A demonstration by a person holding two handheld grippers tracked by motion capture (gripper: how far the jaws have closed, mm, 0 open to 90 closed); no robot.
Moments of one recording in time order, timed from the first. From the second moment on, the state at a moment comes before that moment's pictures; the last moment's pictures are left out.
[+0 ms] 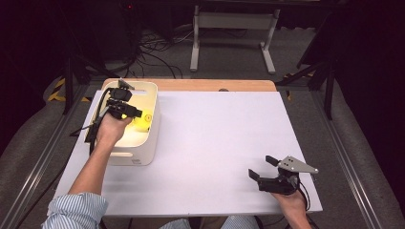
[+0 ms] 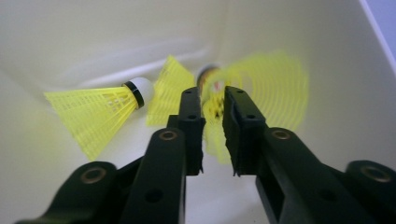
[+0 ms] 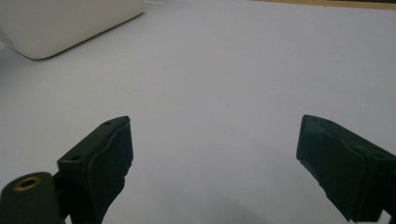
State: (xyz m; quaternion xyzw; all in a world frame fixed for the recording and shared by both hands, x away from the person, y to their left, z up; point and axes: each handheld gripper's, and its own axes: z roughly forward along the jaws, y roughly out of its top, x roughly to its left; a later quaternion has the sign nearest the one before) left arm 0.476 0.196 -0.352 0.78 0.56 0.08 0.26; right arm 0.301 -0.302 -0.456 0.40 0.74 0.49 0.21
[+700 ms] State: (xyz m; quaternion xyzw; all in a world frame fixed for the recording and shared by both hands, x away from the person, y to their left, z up) left arm 0.456 0.190 -0.326 0.78 0.54 0.13 0.30; right arm 0.300 -0.301 -0.456 0.40 0.75 0.49 0.21
